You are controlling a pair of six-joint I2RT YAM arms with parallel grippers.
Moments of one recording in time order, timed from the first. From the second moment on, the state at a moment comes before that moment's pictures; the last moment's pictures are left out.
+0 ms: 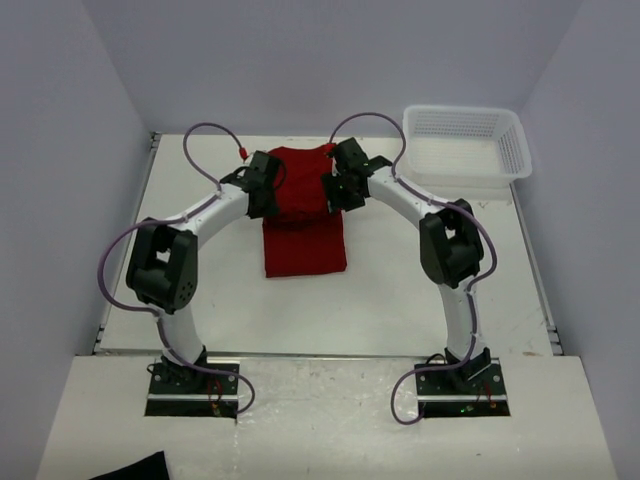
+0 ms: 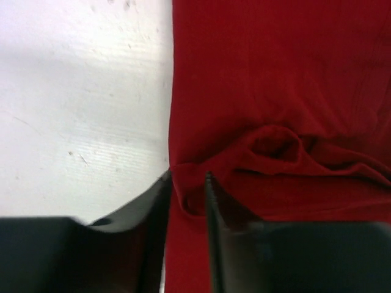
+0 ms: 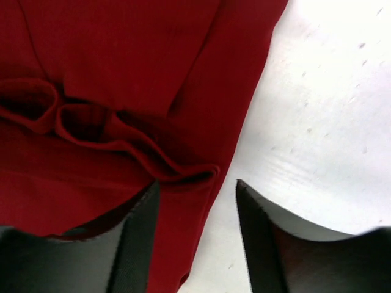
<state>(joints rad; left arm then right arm) -0.39 1.84 1.38 -0.55 -0.27 -0.54 0.53 2.16 1.81 -0.68 -0.04 0.26</state>
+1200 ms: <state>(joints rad) -0.42 1.98 1.21 0.00 0.52 -0.47 0.52 2.08 1.38 -0.44 -0.52 0.51</state>
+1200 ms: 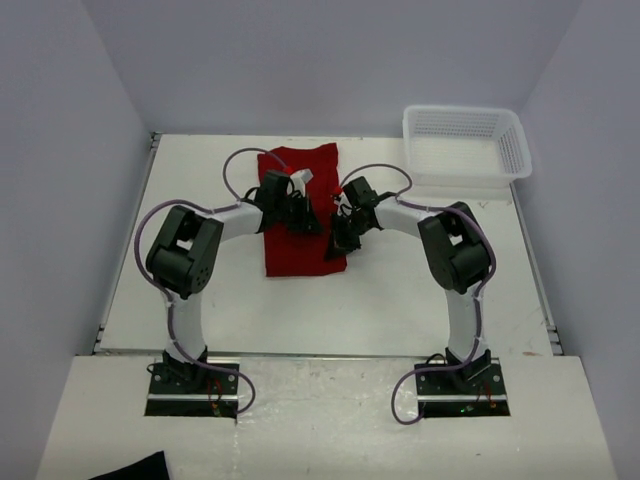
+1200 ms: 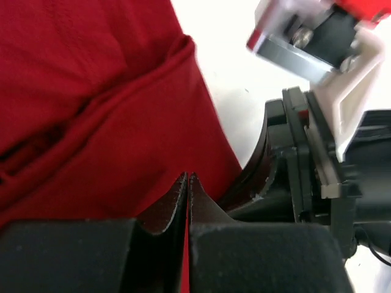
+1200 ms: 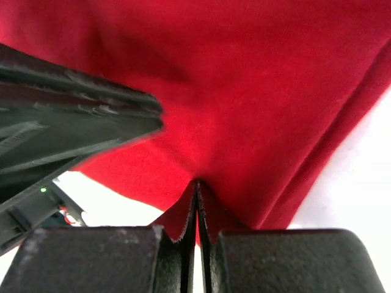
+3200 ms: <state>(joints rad) -0.51 1.67 0.81 0.16 0.54 -0.49 0.86 1.51 0.71 -0.12 -0.18 0.69</state>
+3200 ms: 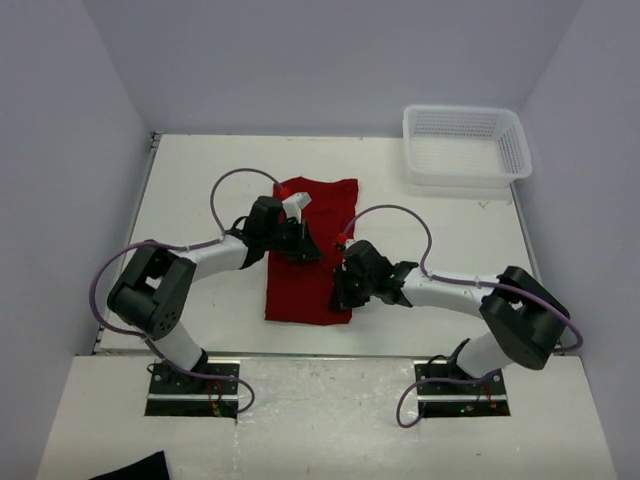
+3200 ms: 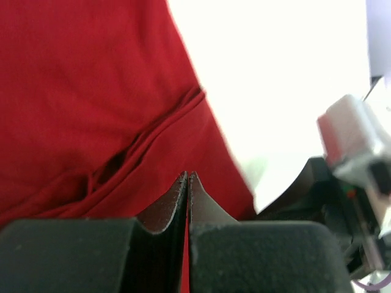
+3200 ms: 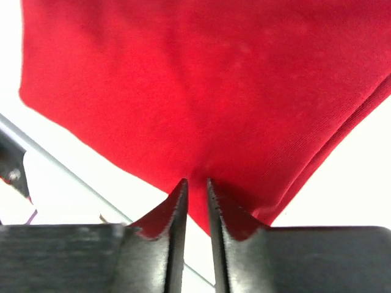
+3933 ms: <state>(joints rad) -0.51 1.09 0.77 -0.45 0.20 -0.49 0.86 0.99 0.43 -0.31 -0.09 0.80</state>
